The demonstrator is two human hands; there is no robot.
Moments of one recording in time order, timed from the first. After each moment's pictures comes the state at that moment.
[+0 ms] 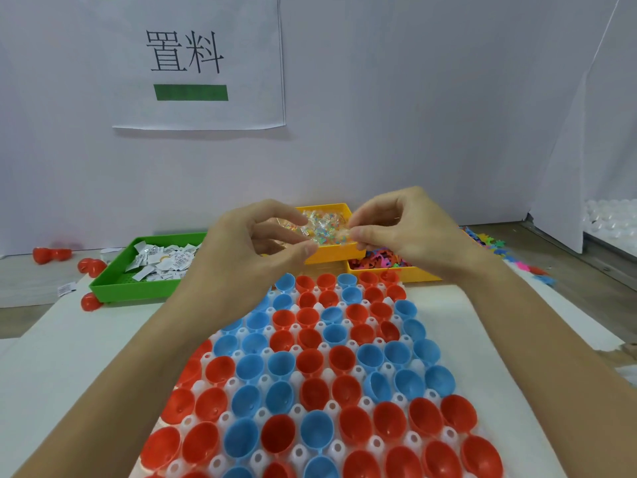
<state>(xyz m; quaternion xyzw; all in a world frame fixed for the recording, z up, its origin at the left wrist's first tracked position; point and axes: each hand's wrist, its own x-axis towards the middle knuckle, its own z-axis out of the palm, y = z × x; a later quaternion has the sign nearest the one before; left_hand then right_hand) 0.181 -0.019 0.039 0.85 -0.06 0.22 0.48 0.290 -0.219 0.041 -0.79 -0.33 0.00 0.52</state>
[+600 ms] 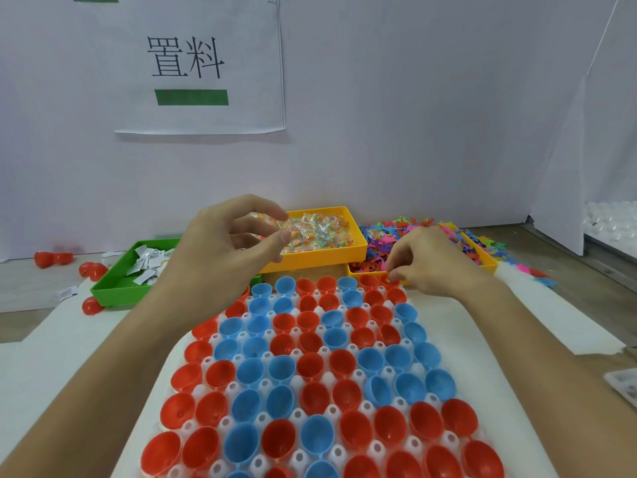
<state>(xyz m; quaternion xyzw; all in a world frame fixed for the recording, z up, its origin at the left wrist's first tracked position) 0.182 -0.001 0.043 0.86 -0.05 0.25 0.45 0.336 -0.243 -0.007 -0.94 -0.24 -0.03 0.25</state>
